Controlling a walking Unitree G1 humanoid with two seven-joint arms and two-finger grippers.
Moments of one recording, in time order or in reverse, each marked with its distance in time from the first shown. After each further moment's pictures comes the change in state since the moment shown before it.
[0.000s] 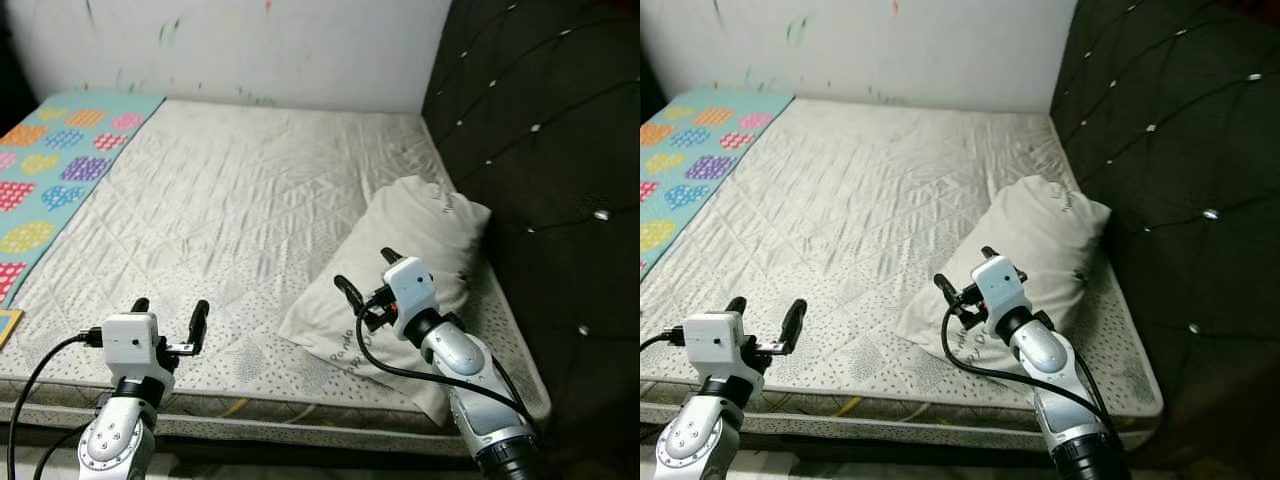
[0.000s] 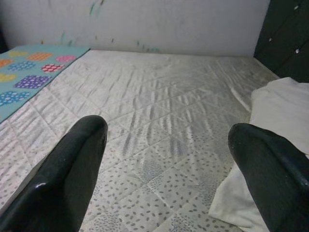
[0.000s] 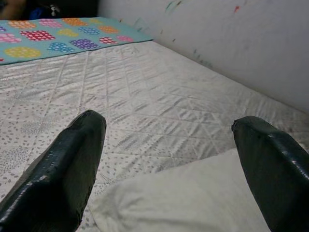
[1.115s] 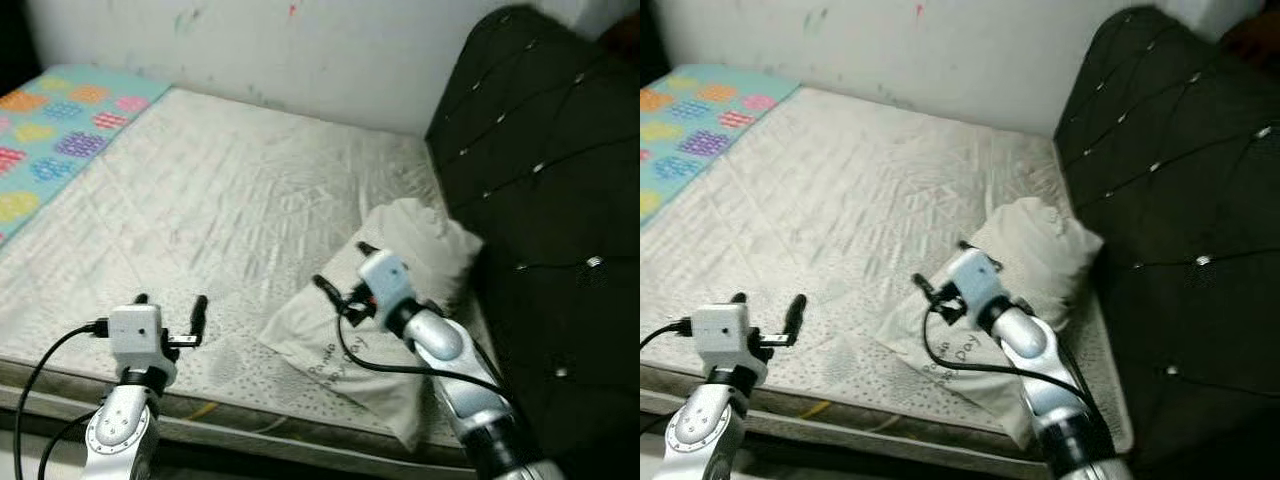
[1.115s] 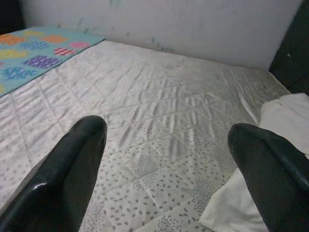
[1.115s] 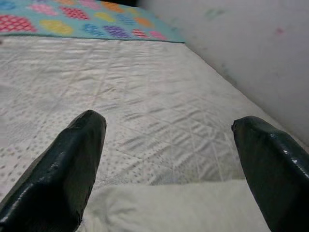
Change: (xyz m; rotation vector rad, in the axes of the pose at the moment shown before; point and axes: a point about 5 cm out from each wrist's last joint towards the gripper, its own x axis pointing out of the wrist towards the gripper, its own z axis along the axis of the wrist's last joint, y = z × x) left arm 0.012 0.002 -0.003 0.018 0.018 0.062; right arm 0.021 0.015 0.012 -0.064 -0.009 0.141
